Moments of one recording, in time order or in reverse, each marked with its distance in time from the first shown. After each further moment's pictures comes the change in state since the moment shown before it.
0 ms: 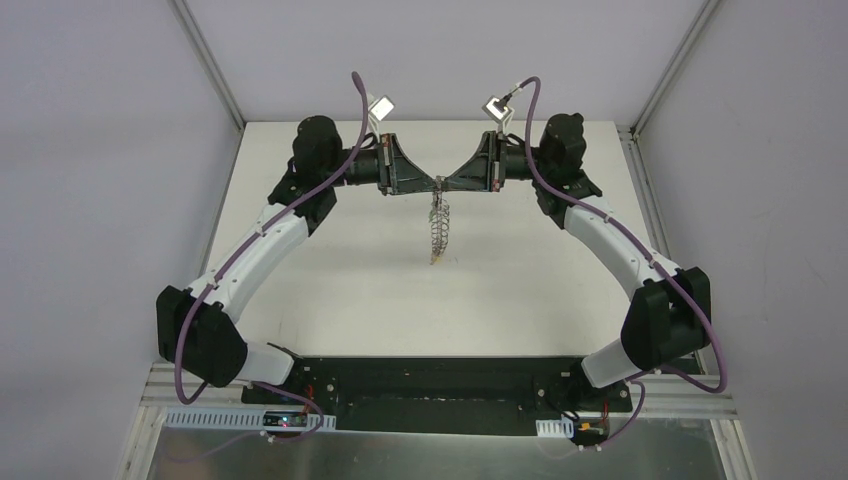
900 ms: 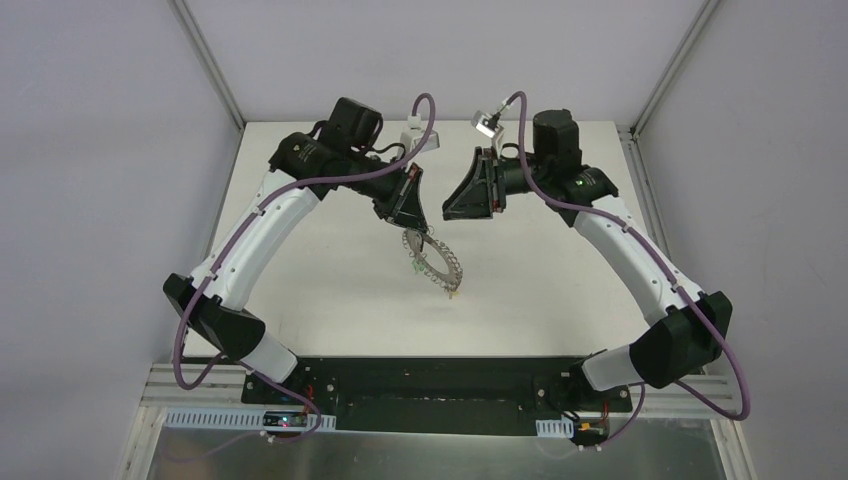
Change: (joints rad) left arm -0.146 0.159 0.579 -1.203 -0.143 0.822; right arm 0.050 -0.081 0.158 -0.663 -0.029 -0.669
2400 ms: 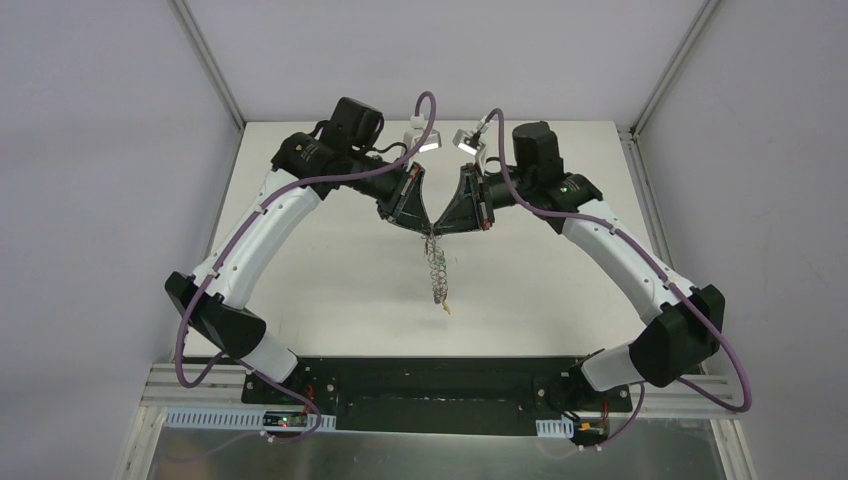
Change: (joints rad) left arm -0.005 0.015 -0.009 0.013 0.092 -0.010; right arm 0.097 0.011 -0.039 -0.069 0.008 -0.113
